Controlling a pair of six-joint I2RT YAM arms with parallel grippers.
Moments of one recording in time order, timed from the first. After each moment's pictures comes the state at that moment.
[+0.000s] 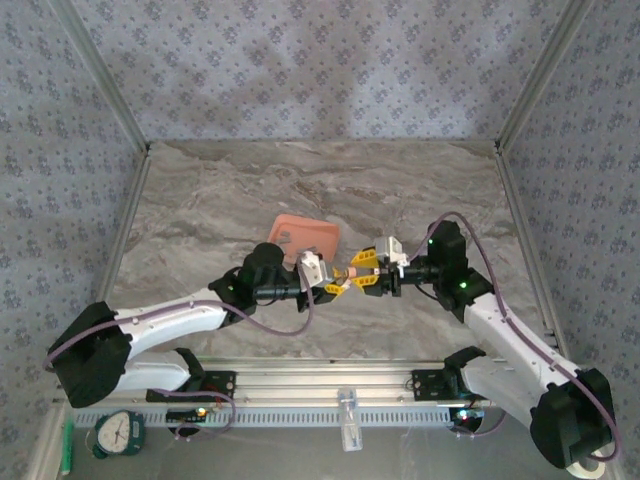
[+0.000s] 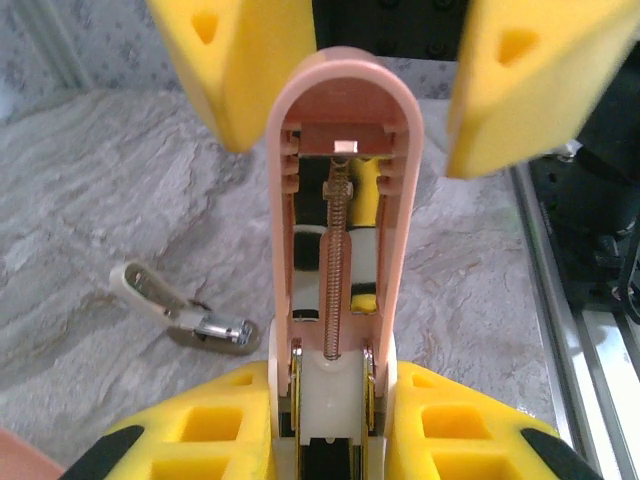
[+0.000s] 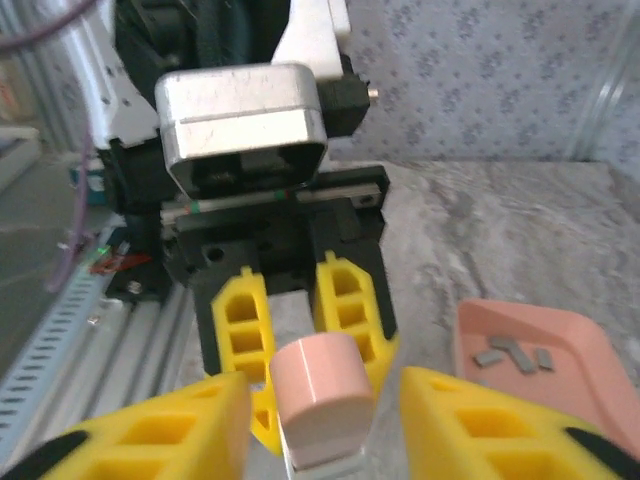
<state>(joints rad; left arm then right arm) -0.91 1.23 0.60 0.29 0.44 0.20 0.41 0.93 0.56 0.04 -1.04 -0.36</state>
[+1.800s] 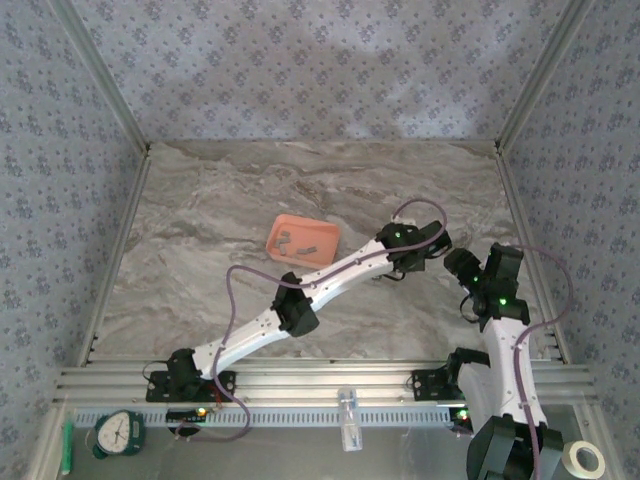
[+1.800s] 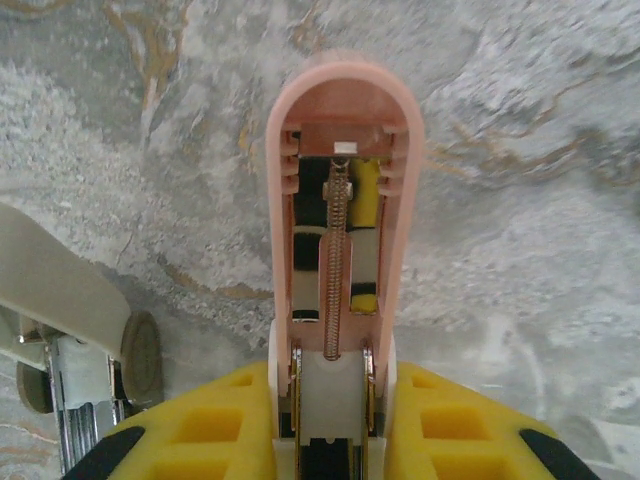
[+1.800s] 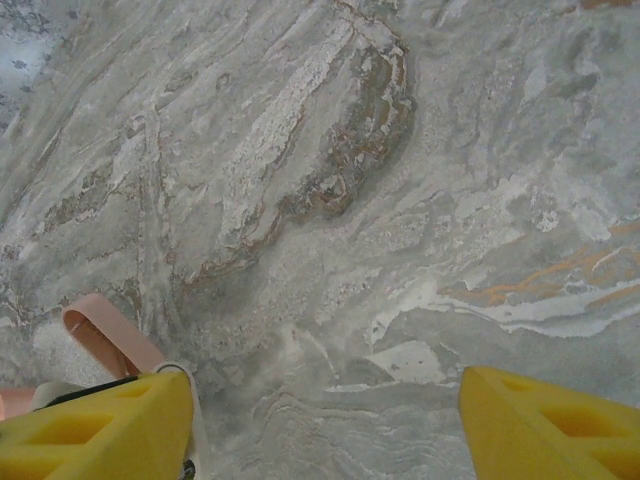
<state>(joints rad) -1.15 2.91 3.10 -1.38 -0.35 -1.03 -0.23 0.73 0.46 -0.47 -0.18 0.60</state>
